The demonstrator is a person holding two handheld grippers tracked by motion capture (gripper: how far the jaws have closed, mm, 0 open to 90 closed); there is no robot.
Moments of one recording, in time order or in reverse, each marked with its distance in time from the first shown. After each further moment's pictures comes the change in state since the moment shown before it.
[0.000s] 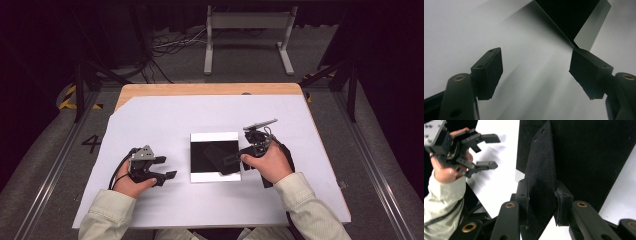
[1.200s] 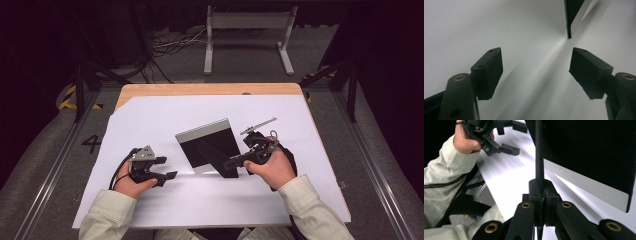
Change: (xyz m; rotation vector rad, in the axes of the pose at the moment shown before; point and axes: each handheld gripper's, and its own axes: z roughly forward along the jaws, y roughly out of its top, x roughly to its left) left arm -0.002 0.000 0.002 0.003 -0.005 -0.003; right arm 0.031 -0.012 -0.018 -0.021 0.016 -0.328
